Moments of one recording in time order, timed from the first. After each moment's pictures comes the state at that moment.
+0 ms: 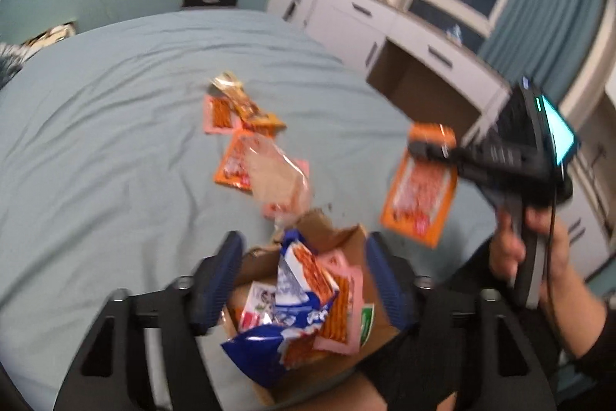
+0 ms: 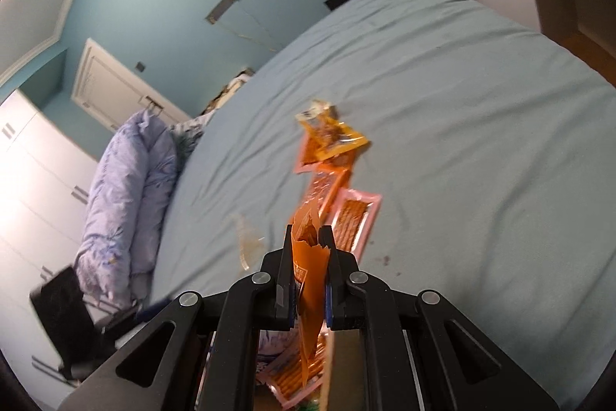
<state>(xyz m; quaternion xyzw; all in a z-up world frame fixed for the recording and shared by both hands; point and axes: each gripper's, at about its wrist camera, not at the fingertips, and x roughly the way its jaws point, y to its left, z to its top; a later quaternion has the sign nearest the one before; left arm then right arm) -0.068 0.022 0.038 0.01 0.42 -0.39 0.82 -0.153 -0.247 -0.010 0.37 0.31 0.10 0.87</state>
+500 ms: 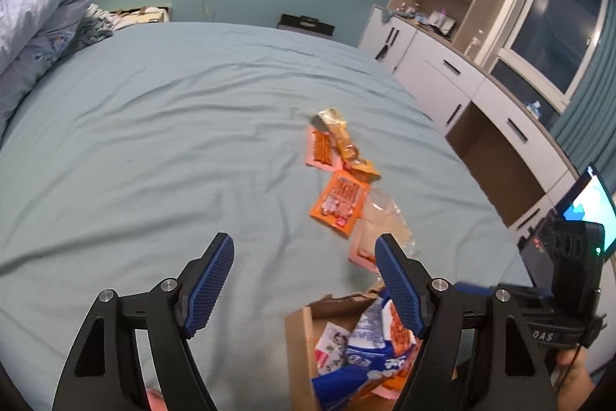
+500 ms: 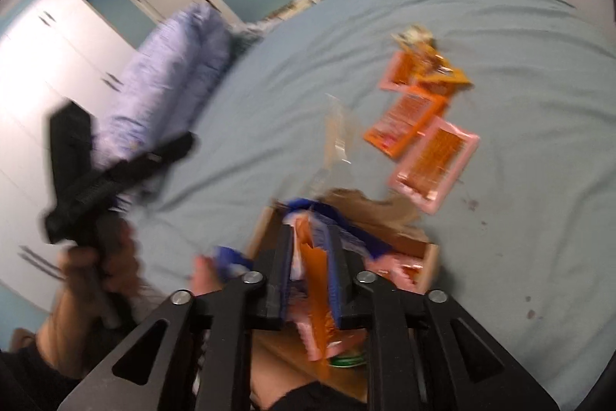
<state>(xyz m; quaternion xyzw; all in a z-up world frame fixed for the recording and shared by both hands) -0.026 0.064 0.030 -0.05 0.41 -0.24 0.88 -0.140 -0.162 -0.018 0.23 0.40 0.20 0.86</state>
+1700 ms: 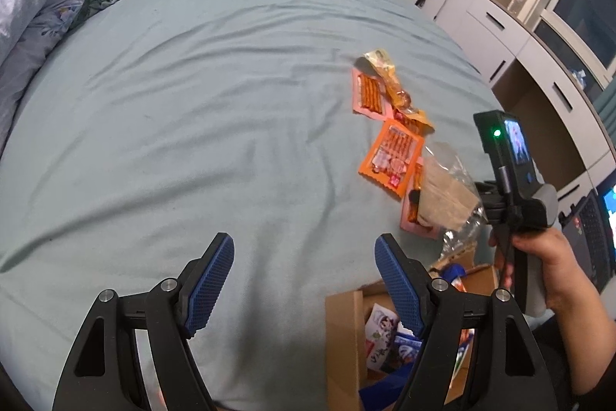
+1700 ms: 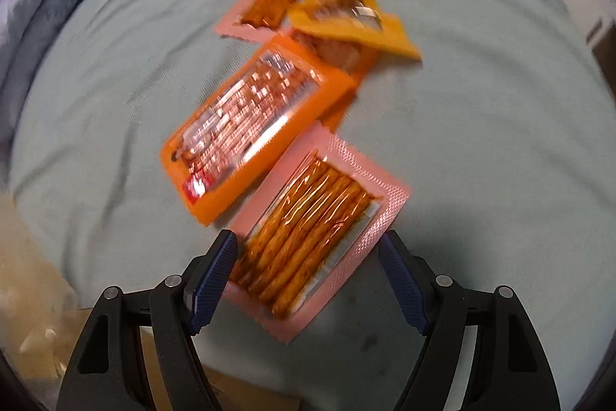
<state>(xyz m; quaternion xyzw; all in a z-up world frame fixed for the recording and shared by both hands) 0.008 0.057 -0.011 0.00 0.51 -0.19 0.84 0.063 -0.126 -0.073 0.08 0.56 0.04 0.83</state>
